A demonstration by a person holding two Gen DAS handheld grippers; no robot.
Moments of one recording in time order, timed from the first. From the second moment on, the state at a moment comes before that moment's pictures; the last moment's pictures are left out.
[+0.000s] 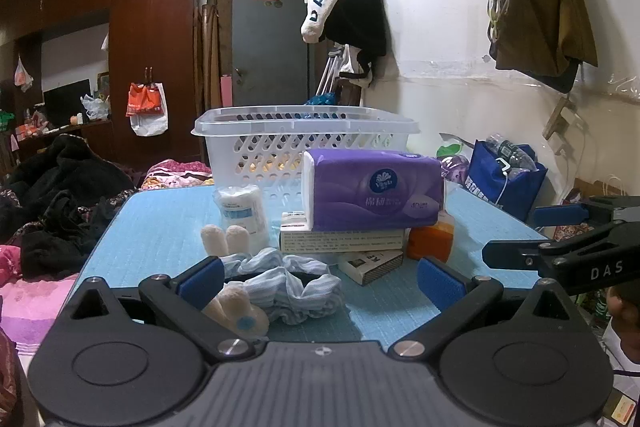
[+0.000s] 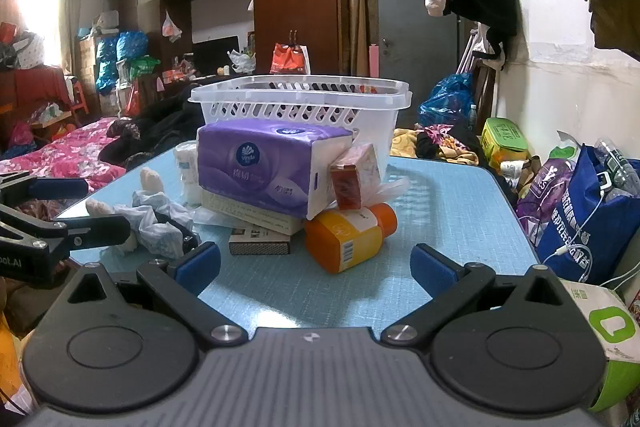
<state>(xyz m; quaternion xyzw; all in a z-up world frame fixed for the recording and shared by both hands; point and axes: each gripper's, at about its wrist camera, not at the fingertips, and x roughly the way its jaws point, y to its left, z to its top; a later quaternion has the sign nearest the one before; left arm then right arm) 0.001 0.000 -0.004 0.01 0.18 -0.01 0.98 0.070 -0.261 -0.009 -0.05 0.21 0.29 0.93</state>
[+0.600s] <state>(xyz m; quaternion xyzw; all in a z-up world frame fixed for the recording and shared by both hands) 0.001 -0.002 -0.004 0.01 0.19 -0.01 0.98 0.070 -0.260 -0.010 -0.05 0.21 0.29 0.93</state>
